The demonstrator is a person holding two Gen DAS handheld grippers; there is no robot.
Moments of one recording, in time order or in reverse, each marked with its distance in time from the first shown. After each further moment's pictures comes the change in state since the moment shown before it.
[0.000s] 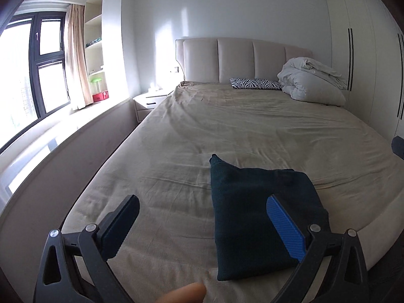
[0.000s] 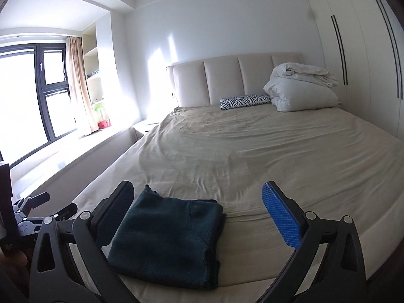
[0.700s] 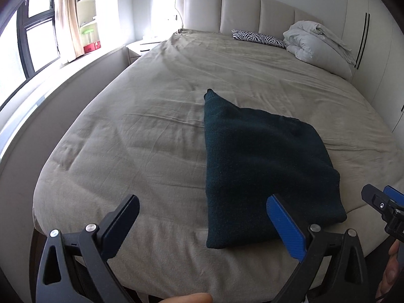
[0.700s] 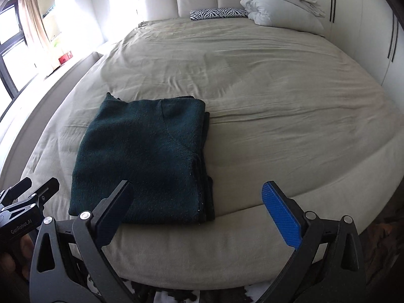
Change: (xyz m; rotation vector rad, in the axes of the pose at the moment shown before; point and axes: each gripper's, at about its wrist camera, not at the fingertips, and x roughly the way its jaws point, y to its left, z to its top) left arm 0.054 -0.005 -0.041 -0.049 0.281 -0.052; right arm 0.073 0.003 -0.093 0.037 0.451 -0.181
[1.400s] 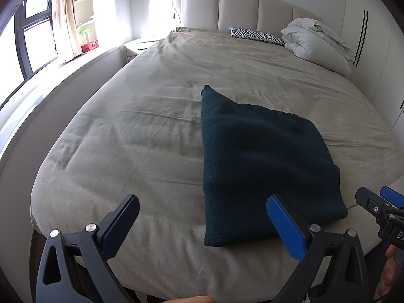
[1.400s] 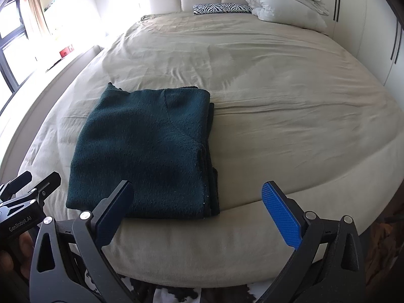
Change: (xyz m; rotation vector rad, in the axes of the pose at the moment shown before) left arm 0.003 -0.002 -0.002 0.009 0.009 -0.005; right arm 0.003 0.005 -0.007 -0.017 0.028 -0.003
